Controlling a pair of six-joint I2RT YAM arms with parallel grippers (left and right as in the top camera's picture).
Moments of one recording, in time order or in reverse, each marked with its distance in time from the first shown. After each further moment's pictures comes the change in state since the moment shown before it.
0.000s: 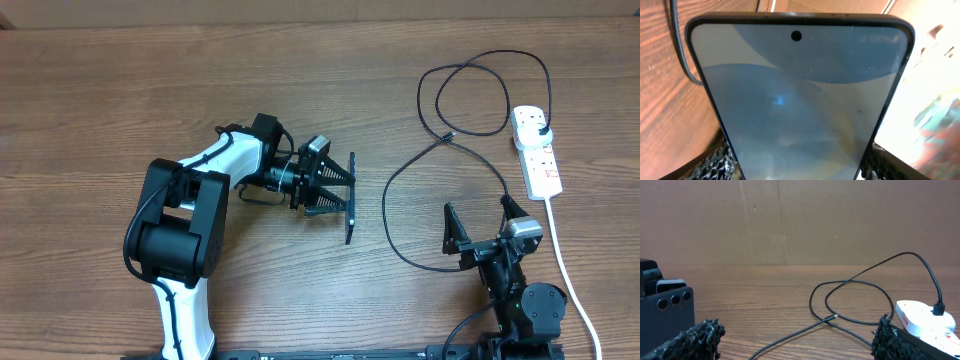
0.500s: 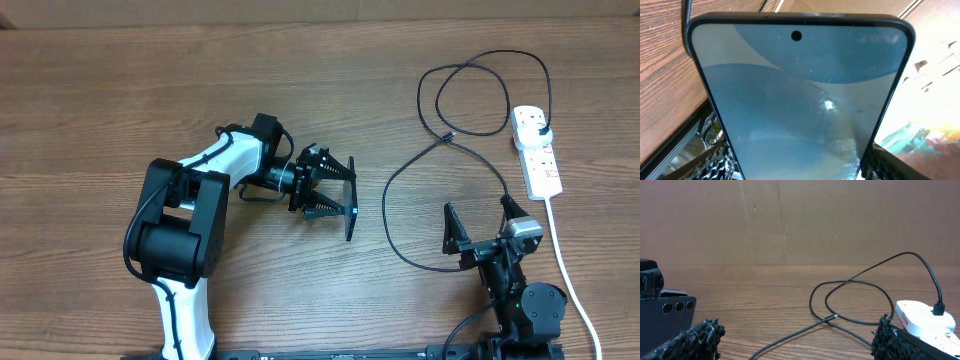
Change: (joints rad) left arm 0.000 0.000 0.000 0.000 0.000 -0.243; right arm 0.000 0.000 0.000 0.000 0.000 0.000
